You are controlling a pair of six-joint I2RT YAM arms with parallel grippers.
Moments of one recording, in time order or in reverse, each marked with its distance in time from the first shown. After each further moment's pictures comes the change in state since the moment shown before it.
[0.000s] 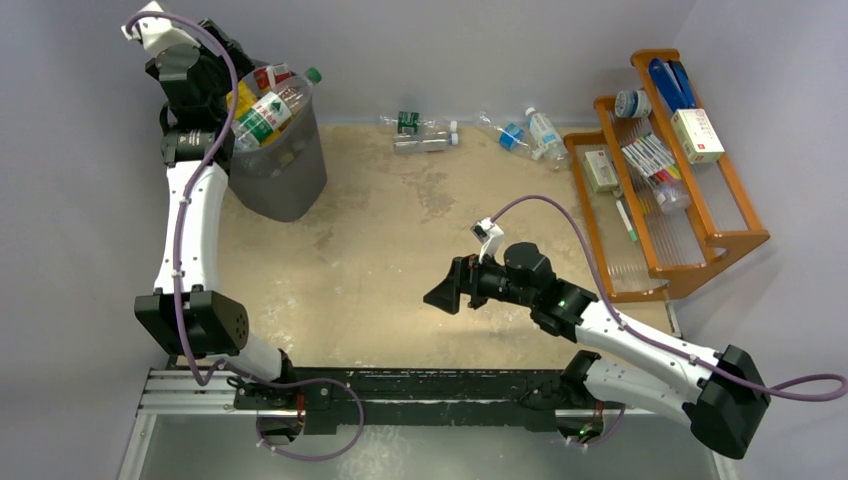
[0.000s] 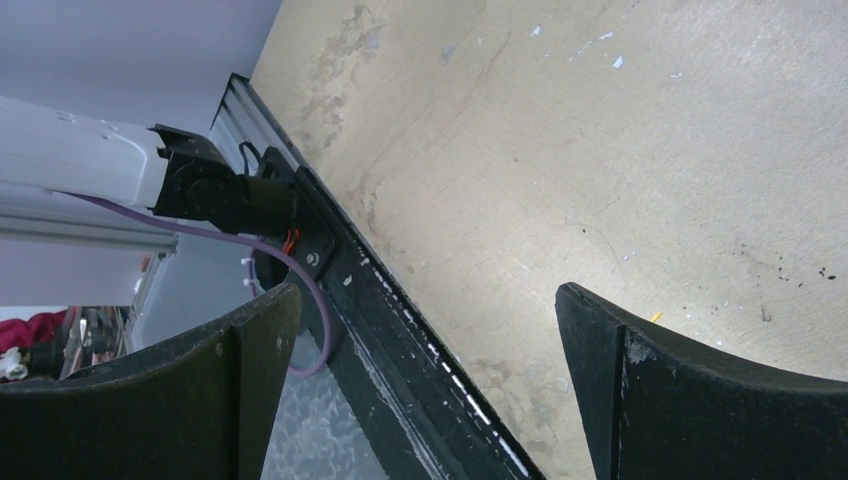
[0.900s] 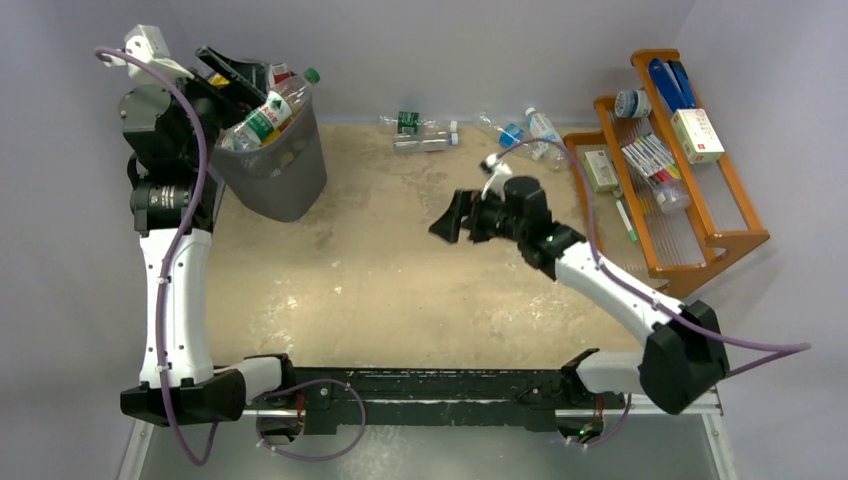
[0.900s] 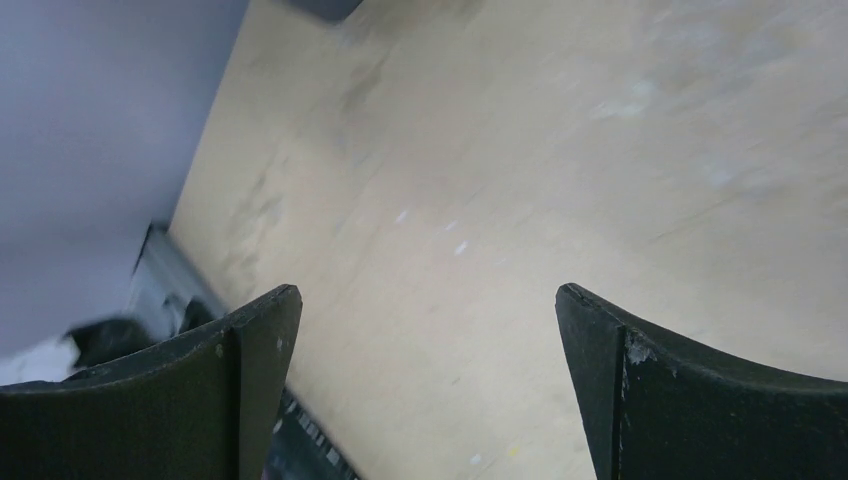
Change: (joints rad) left arm -0.005 -0.337 -0.125 -0.143 0.368 -0.149; right arm -0.230 0.301 0.309 -0.058 -0.034 -0.124
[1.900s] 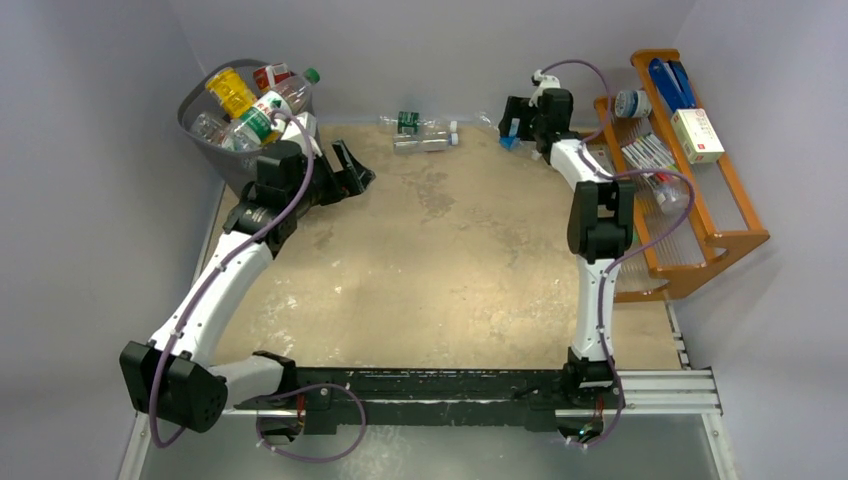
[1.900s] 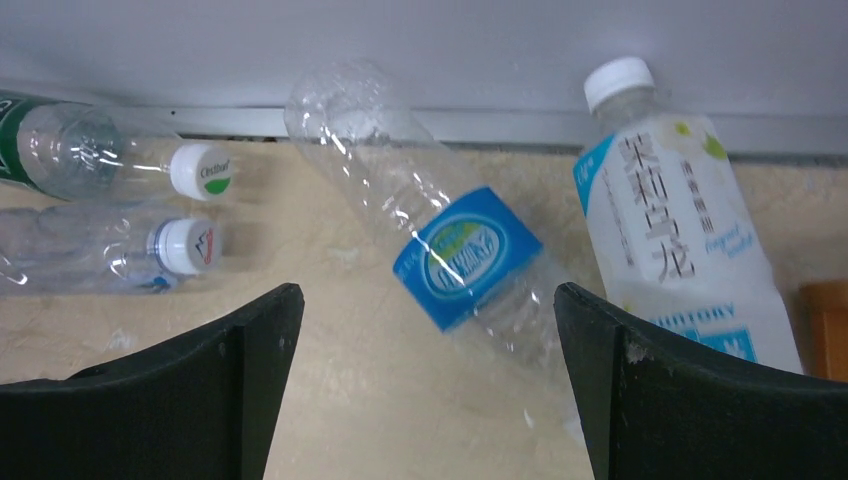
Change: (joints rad) left arm -0.384 -0.027 -0.494 -0.020 0.025 0.005; right arm -0.539 1.077 1.066 0.007 0.174 -0.399
